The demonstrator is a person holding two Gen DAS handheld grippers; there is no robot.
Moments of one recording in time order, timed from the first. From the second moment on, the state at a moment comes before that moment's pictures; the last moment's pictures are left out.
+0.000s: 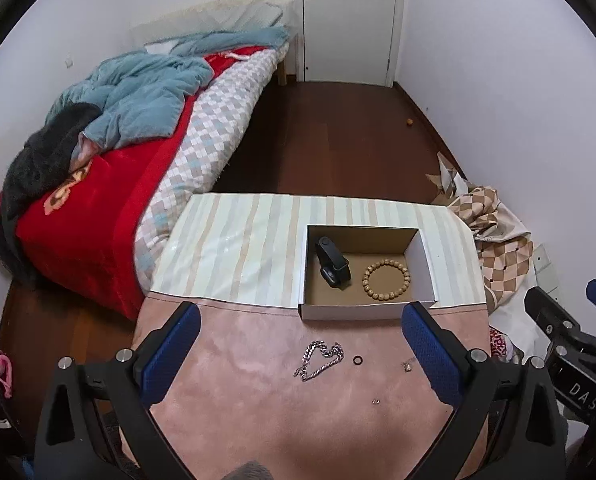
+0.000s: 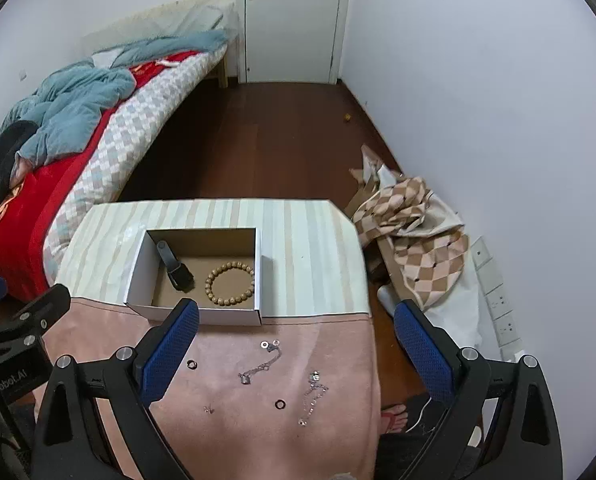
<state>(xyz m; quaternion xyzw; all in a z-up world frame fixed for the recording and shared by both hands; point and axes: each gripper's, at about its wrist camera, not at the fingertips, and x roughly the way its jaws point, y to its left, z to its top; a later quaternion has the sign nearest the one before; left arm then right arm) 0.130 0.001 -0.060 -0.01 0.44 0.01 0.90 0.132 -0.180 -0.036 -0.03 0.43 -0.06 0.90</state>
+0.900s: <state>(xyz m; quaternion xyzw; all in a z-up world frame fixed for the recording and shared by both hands) 0.101 0.029 -0.178 -0.02 0.52 0.09 0.85 0.092 -0.266 -0.170 0.14 0.53 -0.10 0.83</state>
